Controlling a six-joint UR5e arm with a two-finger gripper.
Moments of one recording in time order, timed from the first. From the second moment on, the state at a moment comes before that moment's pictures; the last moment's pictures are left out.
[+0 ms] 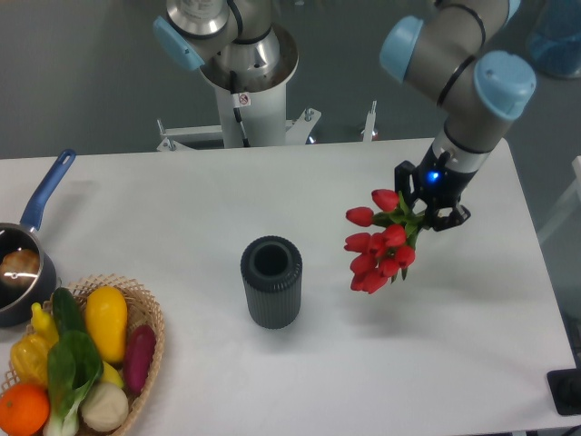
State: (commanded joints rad) arm 2.81 -1.91 -1.64 -1.23 1.34 1.65
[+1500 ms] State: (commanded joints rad) arm 2.78 -1.96 -1.66 -1.23 1.44 1.65
